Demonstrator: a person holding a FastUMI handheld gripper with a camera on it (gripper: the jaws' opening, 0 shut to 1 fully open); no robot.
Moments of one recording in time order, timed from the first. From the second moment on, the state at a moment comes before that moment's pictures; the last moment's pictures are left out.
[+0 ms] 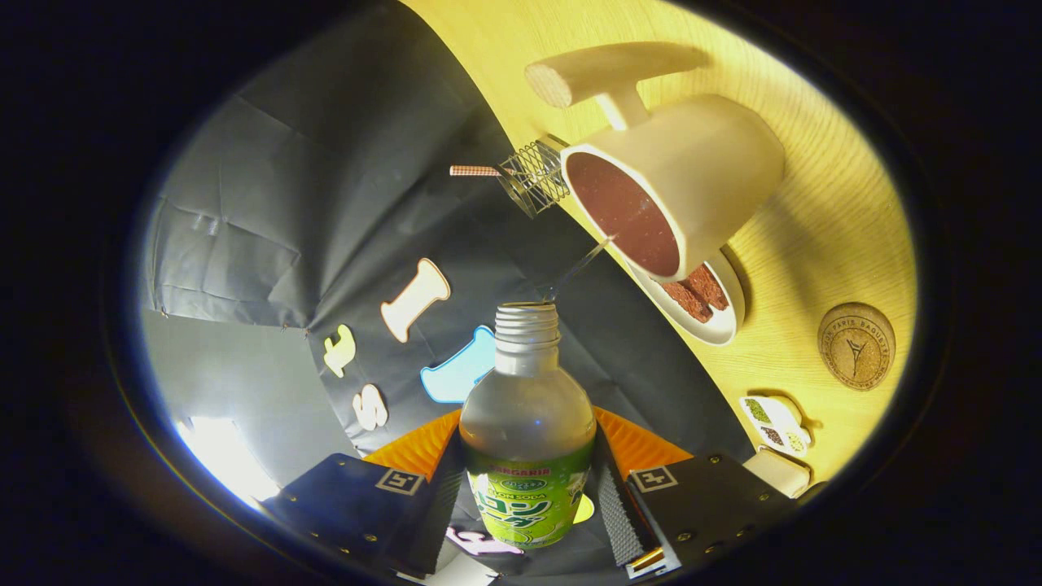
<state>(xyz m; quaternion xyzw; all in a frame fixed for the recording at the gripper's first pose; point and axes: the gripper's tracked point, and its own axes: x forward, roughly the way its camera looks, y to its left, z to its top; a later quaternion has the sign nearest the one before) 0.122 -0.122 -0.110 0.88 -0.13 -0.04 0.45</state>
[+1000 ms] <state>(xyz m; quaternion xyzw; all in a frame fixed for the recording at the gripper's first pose) 0.125 -0.138 -0.126 0.88 -0.12 -0.05 0.46</state>
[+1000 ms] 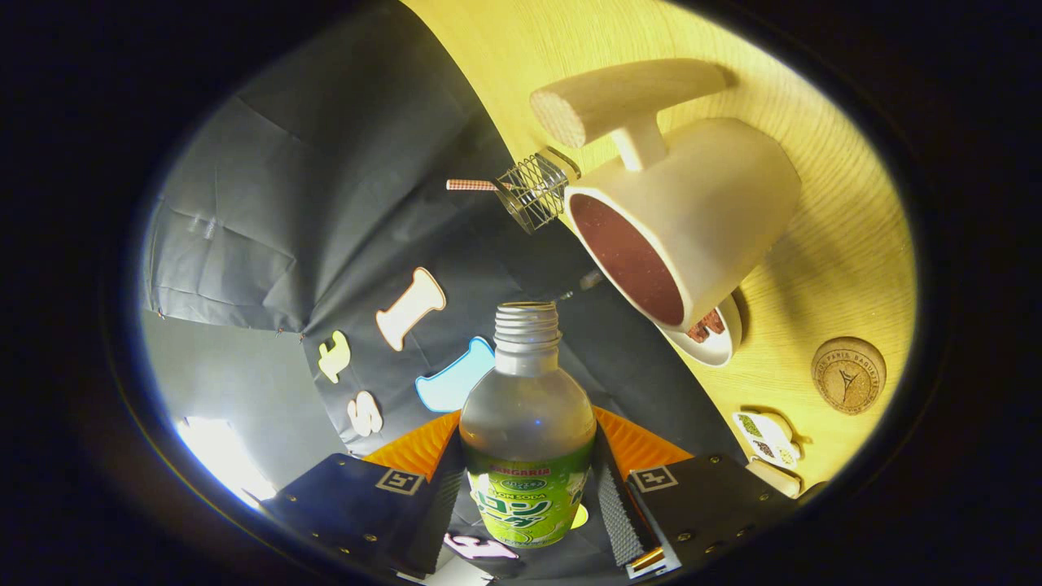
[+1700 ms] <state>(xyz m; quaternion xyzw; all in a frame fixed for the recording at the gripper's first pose) 0.123 -0.140 -0.135 0.87 -0.12 -0.06 0.47</state>
